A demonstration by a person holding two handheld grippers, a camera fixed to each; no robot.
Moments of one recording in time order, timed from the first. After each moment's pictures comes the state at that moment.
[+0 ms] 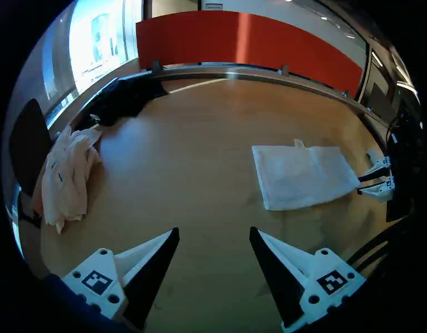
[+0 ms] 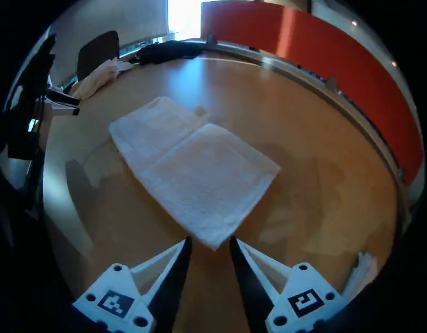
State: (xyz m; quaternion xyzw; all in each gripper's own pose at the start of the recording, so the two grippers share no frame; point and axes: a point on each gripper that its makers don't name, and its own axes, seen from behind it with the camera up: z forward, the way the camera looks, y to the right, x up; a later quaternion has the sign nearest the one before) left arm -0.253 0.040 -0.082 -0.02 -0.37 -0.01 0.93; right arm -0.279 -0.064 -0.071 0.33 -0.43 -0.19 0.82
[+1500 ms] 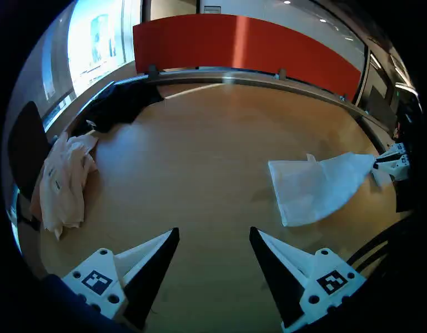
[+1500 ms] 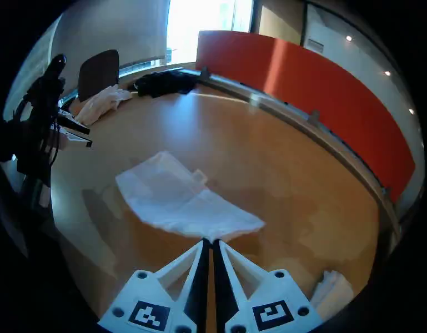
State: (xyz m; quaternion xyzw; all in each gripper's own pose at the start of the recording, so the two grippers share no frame) left arm -0.239 0.050 -0.067 -0.03 -0.36 -0.01 0.93; right arm -0.178 -0.067 -0.050 0.32 -0.34 -0.19 0.86
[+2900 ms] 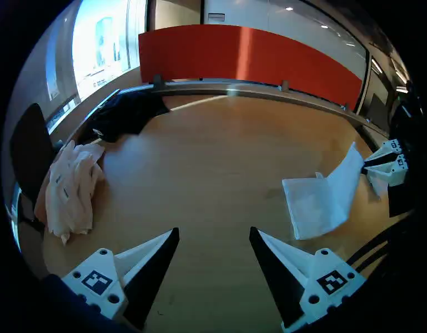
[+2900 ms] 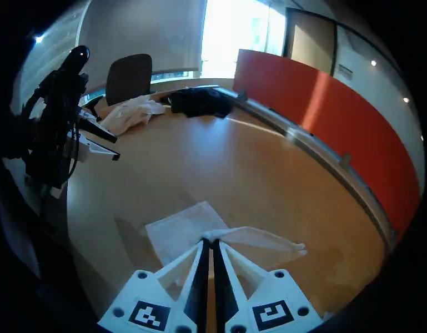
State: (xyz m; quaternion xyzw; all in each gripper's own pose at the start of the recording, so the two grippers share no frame) left arm -0.212 0.041 -0.063 -0.02 -0.33 -0.02 0.94; right arm -0.154 -0.175 -0.041 0.41 -0.30 -0.21 0.84
